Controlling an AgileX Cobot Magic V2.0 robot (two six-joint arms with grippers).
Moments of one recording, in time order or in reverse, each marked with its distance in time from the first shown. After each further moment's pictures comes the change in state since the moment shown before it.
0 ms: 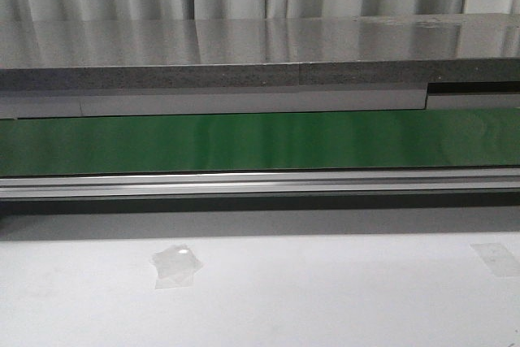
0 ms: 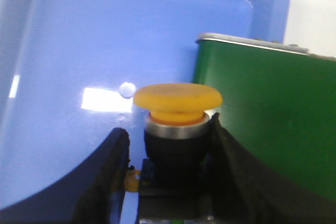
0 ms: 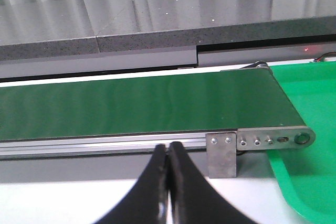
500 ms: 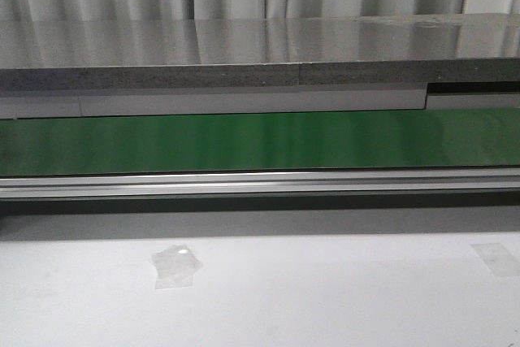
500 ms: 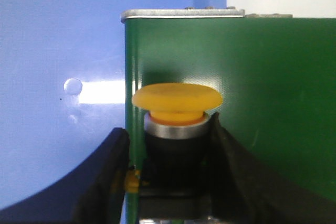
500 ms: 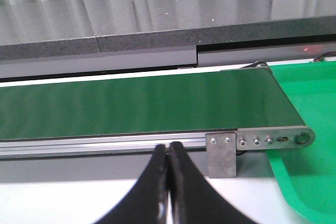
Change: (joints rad) left arm -0.074 0.022 0.000 -0.005 0.037 0.069; right arm 0.000 0.000 0.000 0.000 0.000 0.000
